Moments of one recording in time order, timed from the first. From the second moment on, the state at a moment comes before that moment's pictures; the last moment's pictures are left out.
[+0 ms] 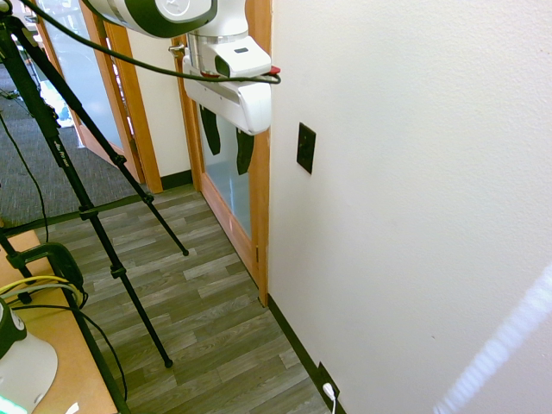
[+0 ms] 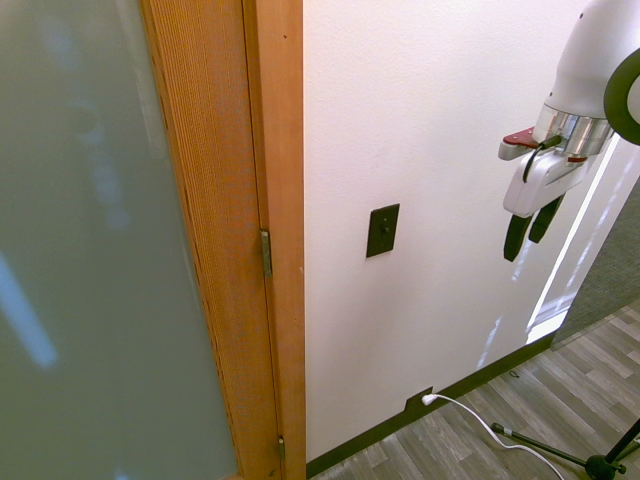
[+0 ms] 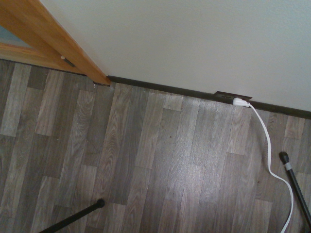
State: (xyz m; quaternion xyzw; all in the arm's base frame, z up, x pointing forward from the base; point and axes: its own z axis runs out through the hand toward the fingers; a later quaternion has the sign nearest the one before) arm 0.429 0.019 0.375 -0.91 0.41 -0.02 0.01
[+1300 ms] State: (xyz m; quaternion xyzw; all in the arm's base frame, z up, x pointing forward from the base) arm 0.594 0.088 0.296 -0.84 0.48 -0.26 0.04
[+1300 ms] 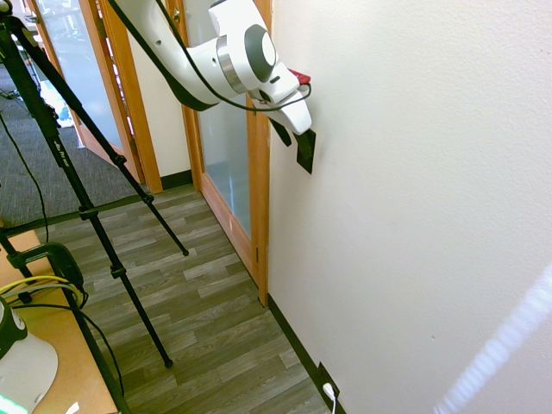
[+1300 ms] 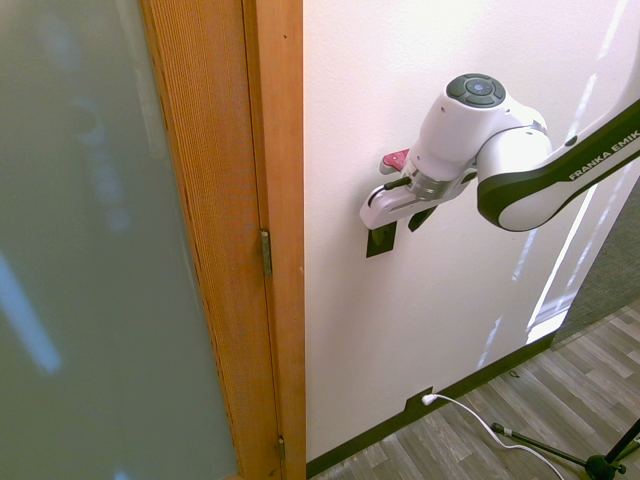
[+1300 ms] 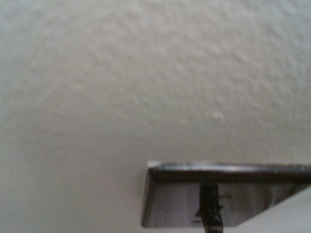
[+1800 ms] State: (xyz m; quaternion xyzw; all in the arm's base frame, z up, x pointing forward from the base) arm 0.592 0.085 0.297 -0.82 0.50 -0.27 0.08
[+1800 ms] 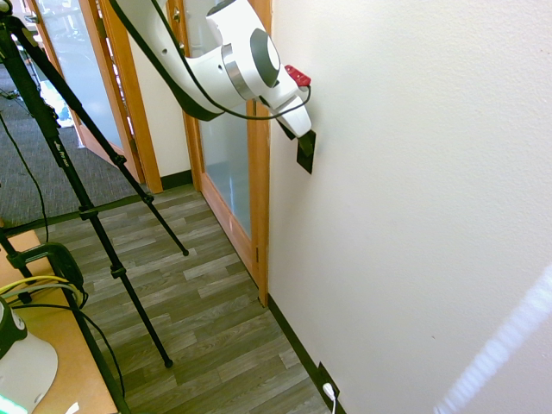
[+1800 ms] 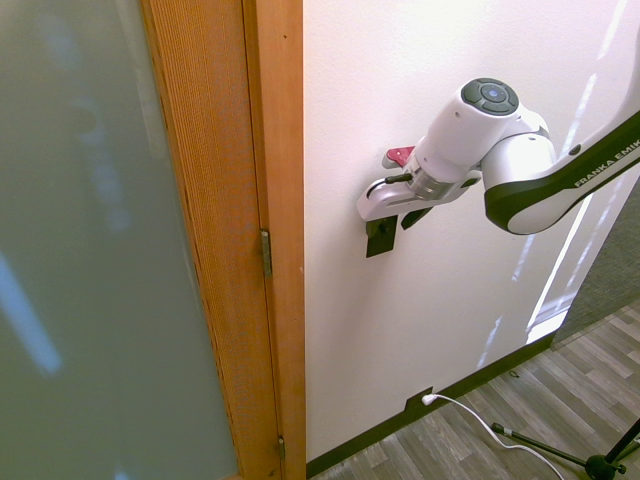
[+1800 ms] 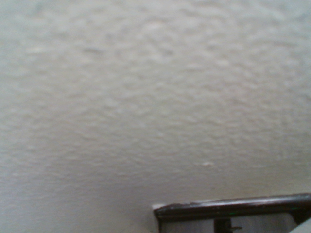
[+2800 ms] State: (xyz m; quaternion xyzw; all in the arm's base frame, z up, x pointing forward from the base) arm 0.588 0.083 0.301 -0.82 0.50 -0.27 0.10
